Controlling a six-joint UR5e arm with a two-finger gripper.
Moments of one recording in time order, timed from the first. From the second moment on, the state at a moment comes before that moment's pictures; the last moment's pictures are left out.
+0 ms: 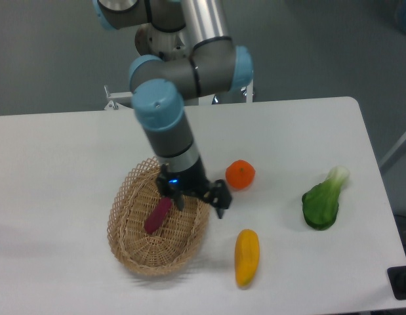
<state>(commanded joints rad) 2.36 -1.87 -1.57 -0.81 1.72 0.70</state>
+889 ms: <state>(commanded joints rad) 2.67 -1.84 -1.35 -1.21 1.62 1.42</state>
